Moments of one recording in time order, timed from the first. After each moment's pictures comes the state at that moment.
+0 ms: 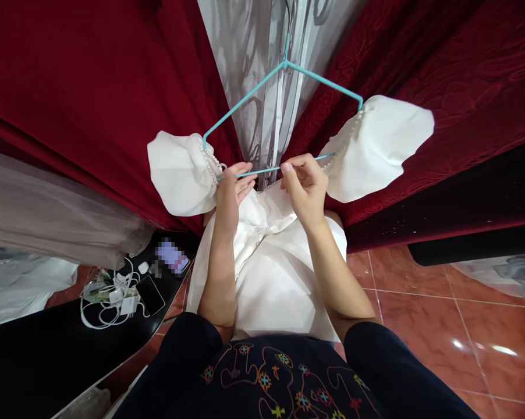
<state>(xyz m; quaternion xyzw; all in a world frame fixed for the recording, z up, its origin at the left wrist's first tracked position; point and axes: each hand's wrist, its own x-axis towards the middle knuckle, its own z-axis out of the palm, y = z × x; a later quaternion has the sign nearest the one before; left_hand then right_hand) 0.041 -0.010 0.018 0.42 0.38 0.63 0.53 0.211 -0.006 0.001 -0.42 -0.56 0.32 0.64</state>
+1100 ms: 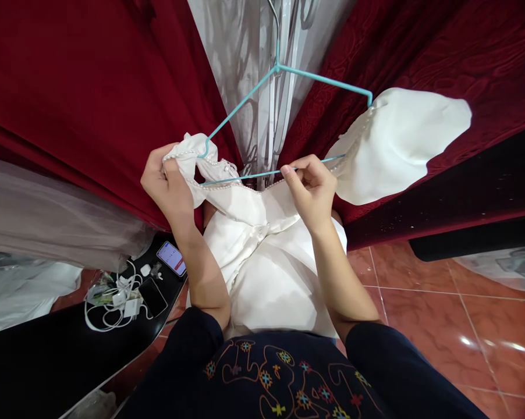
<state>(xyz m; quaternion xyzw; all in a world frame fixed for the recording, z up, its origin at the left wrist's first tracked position) -0.041 0.029 0.053 0.52 0.46 0.70 0.16 0.221 -0.020 0.012 -0.48 -0.55 0.25 0.64</state>
